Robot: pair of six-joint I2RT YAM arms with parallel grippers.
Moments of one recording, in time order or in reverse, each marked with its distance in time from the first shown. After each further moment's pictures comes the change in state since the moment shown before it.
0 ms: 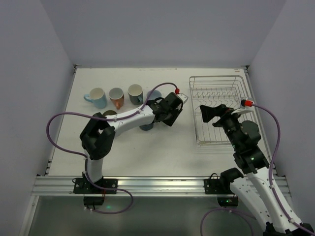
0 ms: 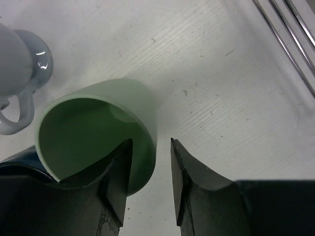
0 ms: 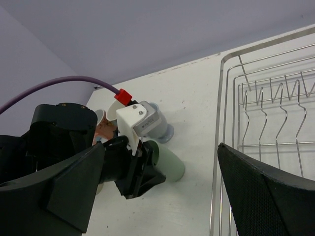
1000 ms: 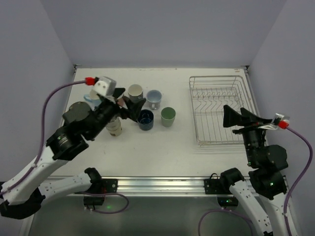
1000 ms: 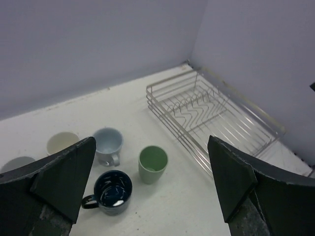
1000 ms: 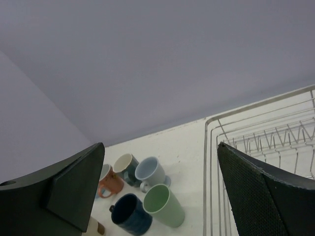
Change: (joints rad) left arm -0.001 -0.978 -0.265 0.216 -0.076 0.008; right arm 0.000 -0.233 0.117 -0.106 0.167 -0.060
